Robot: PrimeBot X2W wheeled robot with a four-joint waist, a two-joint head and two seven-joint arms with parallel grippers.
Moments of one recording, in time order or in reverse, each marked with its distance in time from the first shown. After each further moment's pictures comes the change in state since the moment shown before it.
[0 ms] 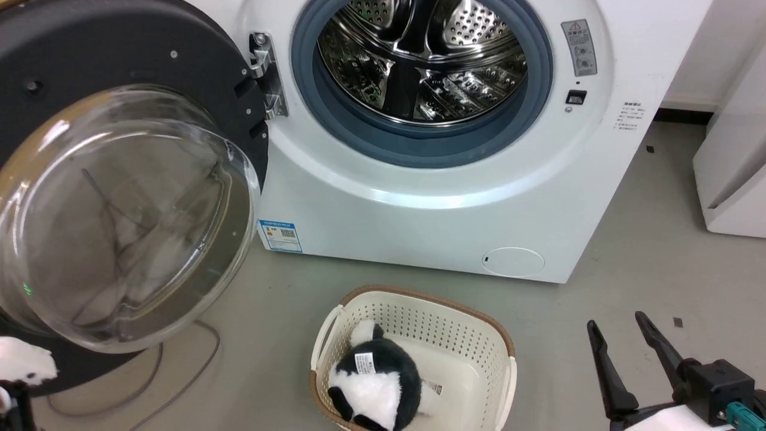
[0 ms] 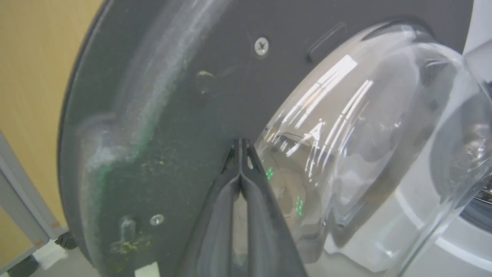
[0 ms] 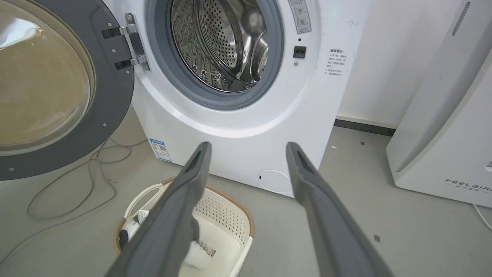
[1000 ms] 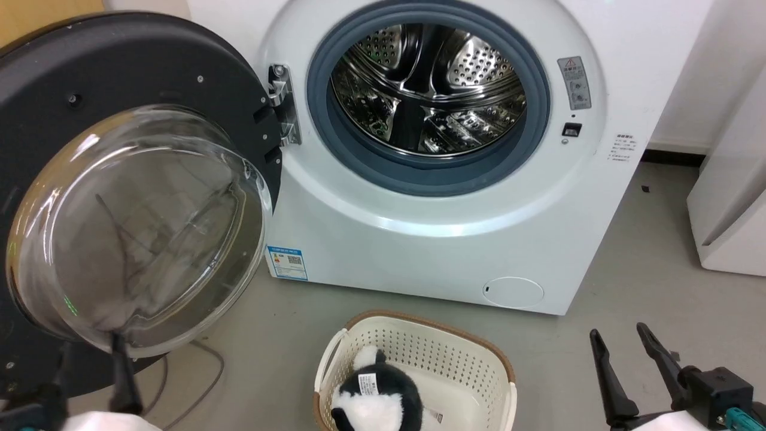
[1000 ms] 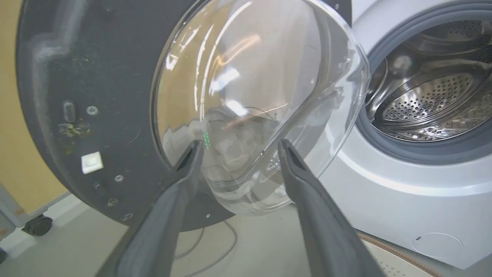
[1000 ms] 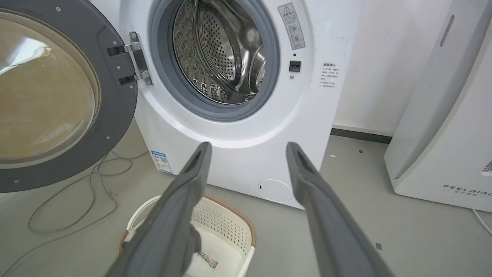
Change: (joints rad) left arm 0.242 -0.185 -0.048 -0.253 0.181 -0.018 0.060; right arm -0.004 0.000 -0.011 0.070 0.034 0.000 -0.036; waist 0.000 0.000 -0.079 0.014
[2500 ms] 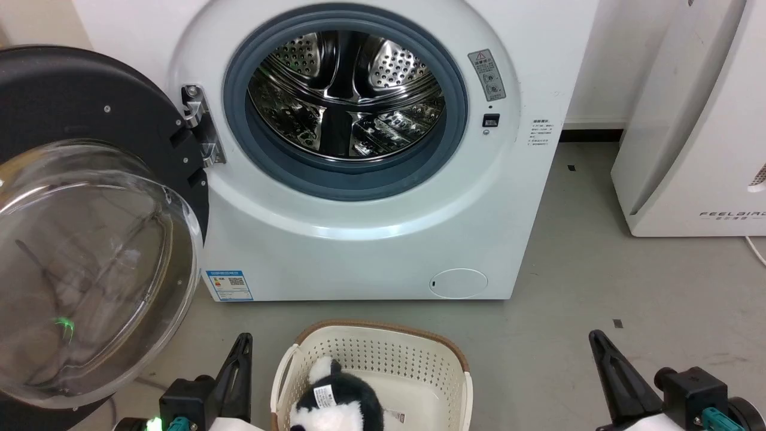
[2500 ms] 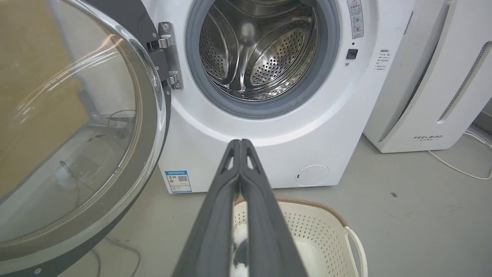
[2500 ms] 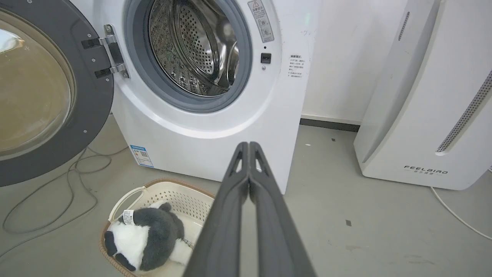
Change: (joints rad) left arm -0.011 -0.079 -0.317 -0.071 0.162 -0.024 0.055; right arm 0.011 0.000 0.047 -0.028 -0.041 0.000 0.034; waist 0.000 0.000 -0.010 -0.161
